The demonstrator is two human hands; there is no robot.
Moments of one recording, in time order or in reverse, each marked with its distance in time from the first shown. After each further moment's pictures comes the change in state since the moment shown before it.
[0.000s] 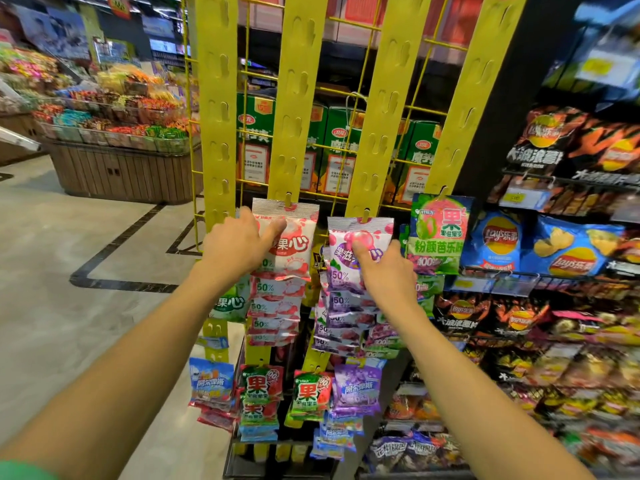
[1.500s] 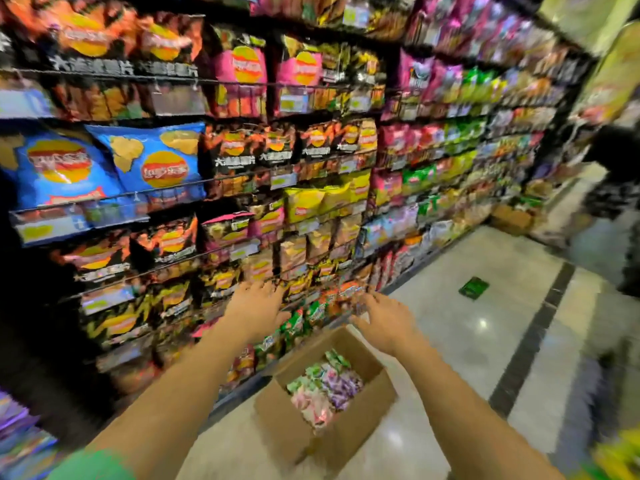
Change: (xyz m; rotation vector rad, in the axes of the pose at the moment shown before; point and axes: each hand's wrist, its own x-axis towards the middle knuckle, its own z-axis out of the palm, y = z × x) left_hand -0.378 0.615 0.230 0.341 -0.558 1.092; right_hand -0.191 0.602 -0.438 -0.703 -0.185 0.394
